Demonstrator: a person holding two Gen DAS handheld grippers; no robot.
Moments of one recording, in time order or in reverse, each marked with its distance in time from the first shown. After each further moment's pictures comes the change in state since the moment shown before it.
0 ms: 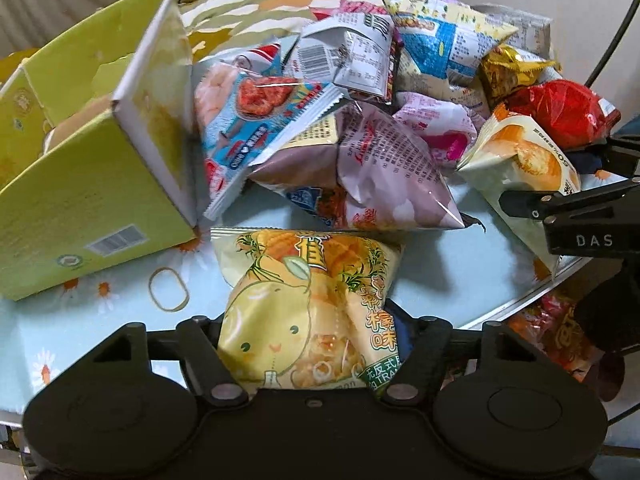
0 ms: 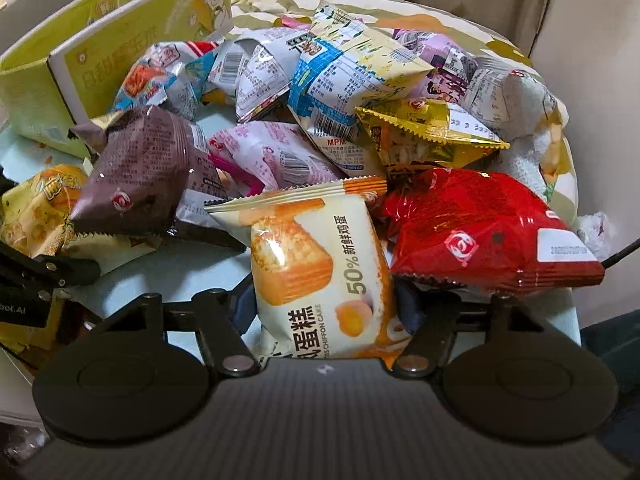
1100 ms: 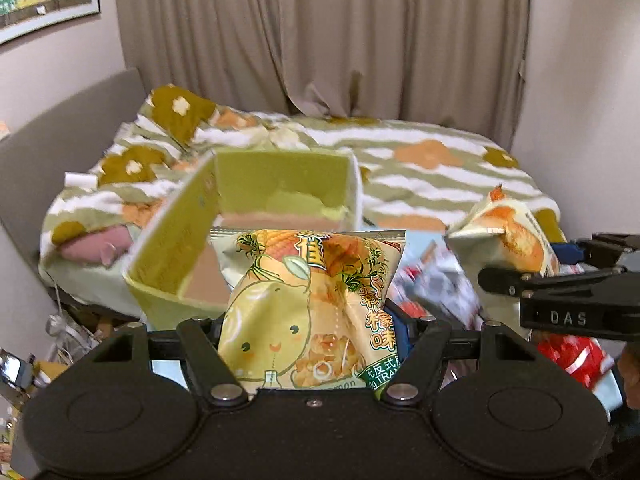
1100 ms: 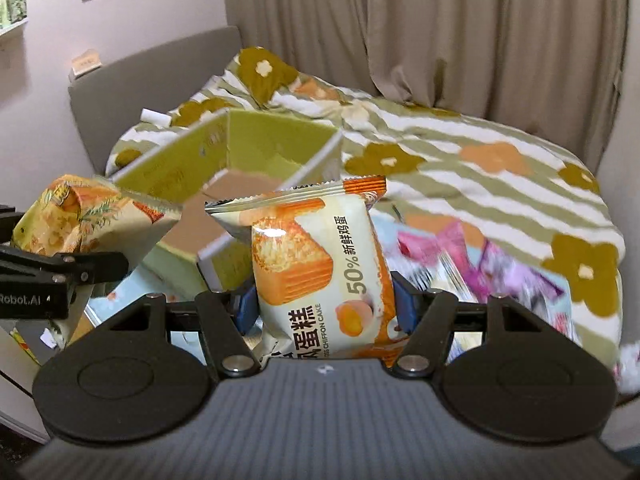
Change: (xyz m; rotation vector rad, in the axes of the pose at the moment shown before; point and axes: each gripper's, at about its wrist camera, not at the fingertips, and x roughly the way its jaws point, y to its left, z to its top) left arm -0.160 0.073 0.036 -0.375 -0.368 0.221; right arm -0.098 0.054 0.118 -0.132 -0.278 0.223
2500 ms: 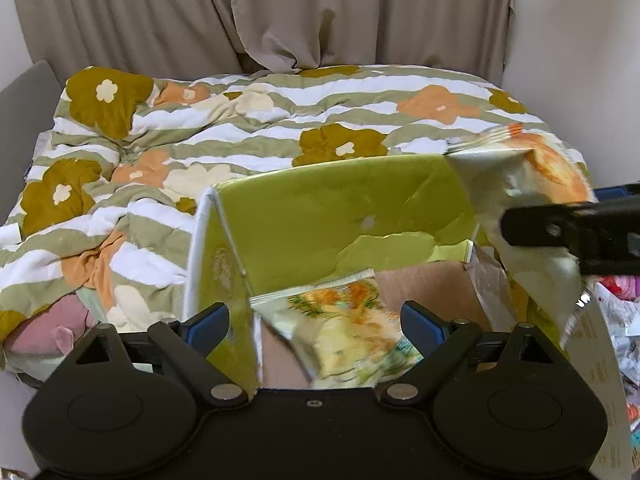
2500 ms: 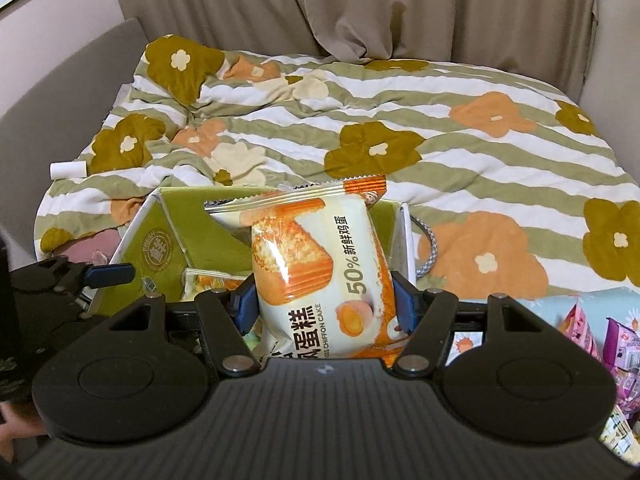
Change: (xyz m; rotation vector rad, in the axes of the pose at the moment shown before) left arm 0.258 0.137 0.125 0.204 0.175 -0.160; right arm 0.238 0.067 0.179 0.273 0.171 -0.176
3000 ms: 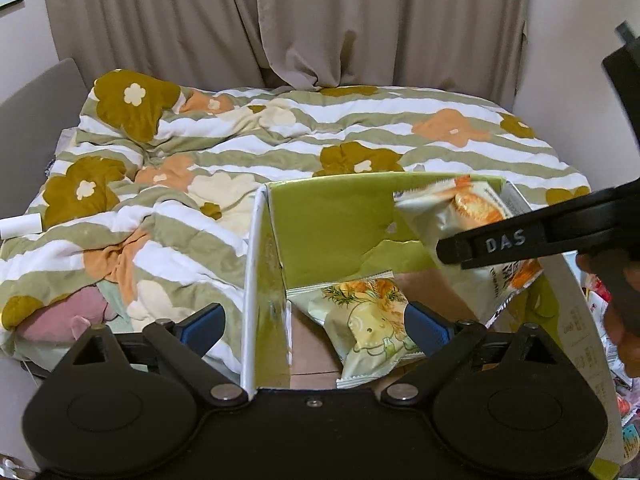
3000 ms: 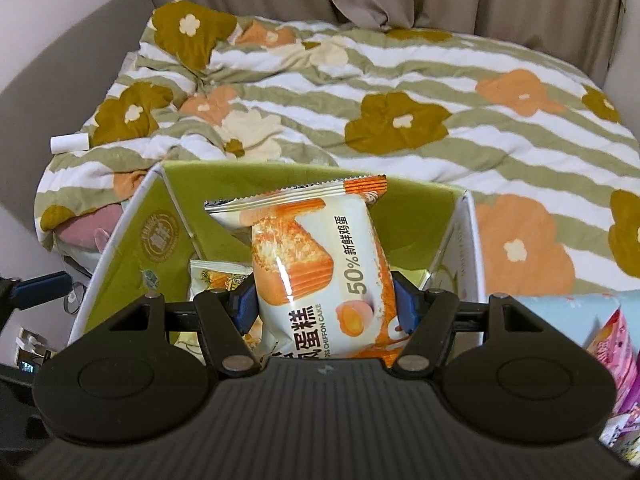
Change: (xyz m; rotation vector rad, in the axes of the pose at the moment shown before) left arm -0.031 0.018 -0.010 -0.051 -0.055 0.027; right arm 0.055 0.024 0.009 -0.016 0.108 0.023
